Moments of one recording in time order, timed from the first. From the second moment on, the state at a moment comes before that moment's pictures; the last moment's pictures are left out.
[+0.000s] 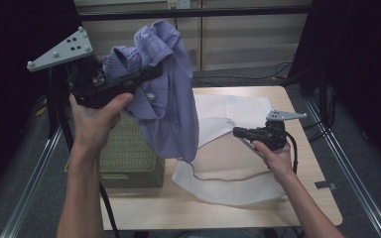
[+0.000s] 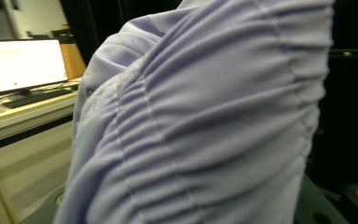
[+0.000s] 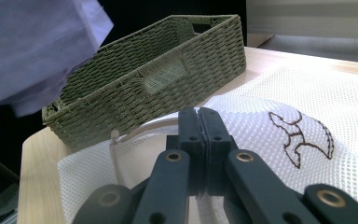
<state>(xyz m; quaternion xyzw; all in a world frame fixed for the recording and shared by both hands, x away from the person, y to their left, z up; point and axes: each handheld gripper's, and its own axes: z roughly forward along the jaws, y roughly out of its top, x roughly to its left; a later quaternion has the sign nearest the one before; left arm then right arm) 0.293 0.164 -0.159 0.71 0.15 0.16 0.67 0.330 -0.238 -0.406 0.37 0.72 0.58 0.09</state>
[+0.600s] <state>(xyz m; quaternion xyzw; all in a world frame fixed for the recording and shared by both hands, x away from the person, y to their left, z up) 0.293 0.121 -0.173 0.73 0.11 0.10 0.67 0.331 -0.239 -0.406 0.36 0.72 0.58 0.09</state>
